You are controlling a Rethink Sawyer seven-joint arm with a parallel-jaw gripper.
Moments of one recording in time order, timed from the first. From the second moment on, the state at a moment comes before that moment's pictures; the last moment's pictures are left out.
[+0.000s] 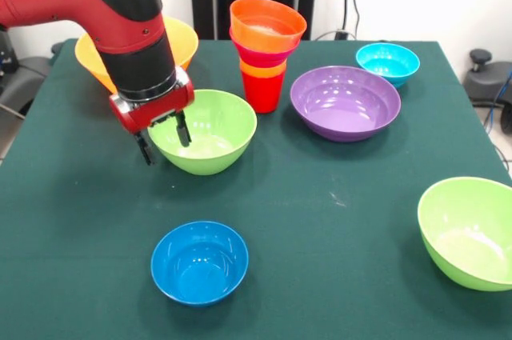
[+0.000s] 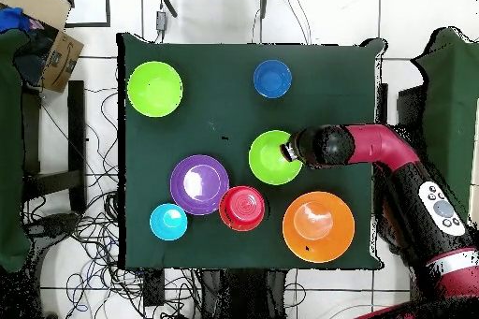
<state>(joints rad) -0.98 -0.36 0.78 1.52 -0.82 0.84 1.24</state>
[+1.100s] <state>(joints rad) -0.96 -0.35 0.76 1.52 -0.83 0.78 1.24</state>
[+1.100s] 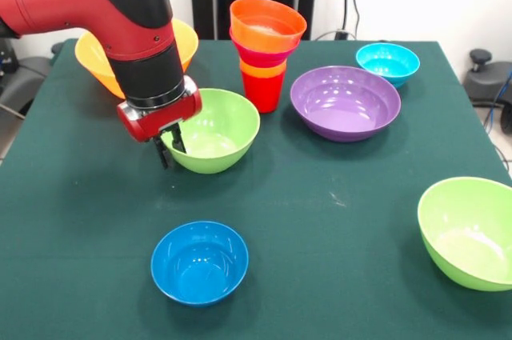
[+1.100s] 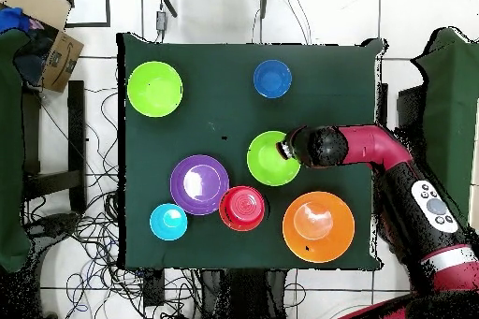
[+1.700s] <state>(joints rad) -0.96 -0.35 0.76 1.52 -0.83 0.78 1.24</state>
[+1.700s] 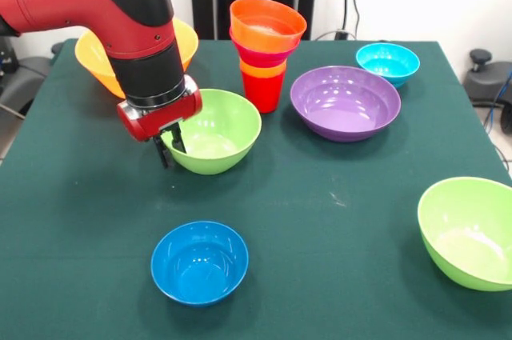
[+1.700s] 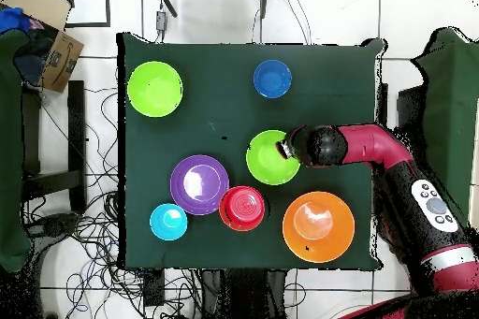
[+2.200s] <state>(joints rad) -0.92 -0.39 0.76 1.50 -0.83 0.78 1.24</state>
